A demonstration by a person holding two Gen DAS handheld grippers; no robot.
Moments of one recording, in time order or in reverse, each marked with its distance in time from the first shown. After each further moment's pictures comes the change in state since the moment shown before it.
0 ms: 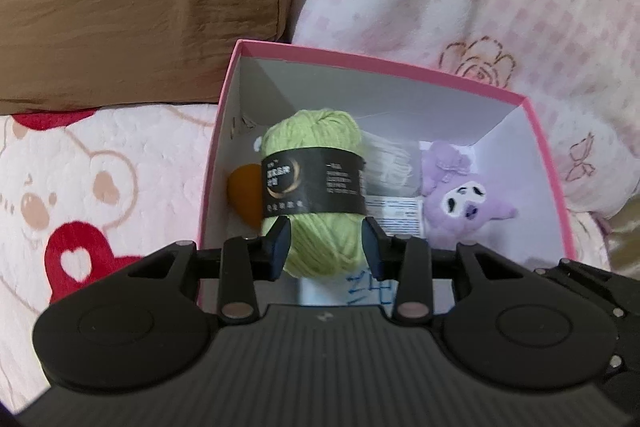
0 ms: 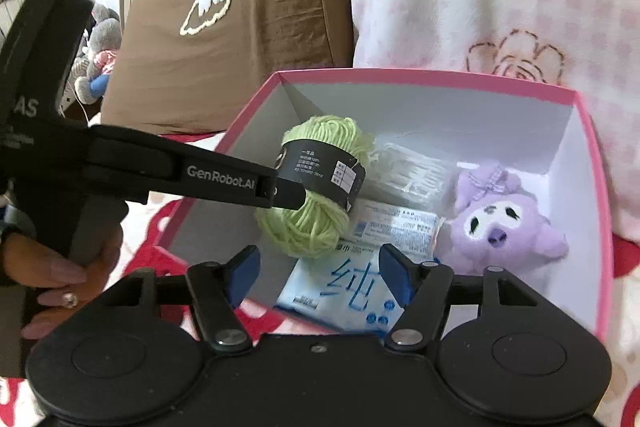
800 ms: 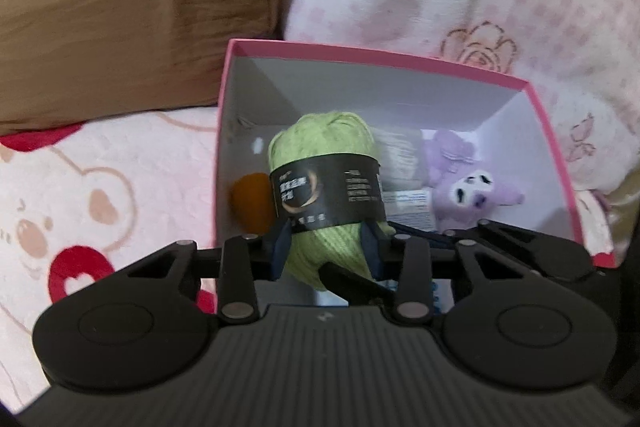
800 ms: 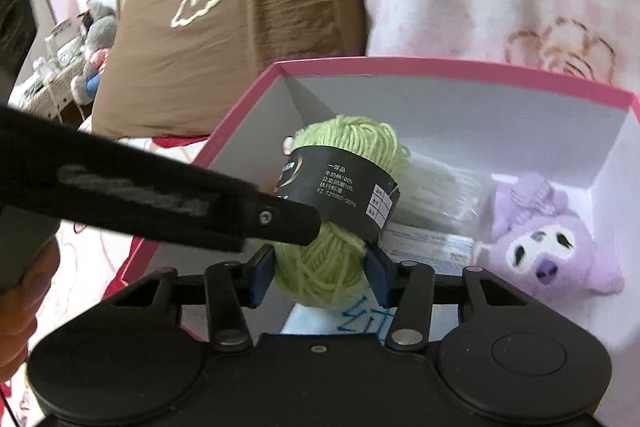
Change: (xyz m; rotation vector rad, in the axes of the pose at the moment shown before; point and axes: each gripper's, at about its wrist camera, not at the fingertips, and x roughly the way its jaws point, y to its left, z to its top) left arm 0.017 0.014 0.012 0.070 0.057 -0.025; right arm 0.069 0.011 0.014 -0.062 -0.020 0.004
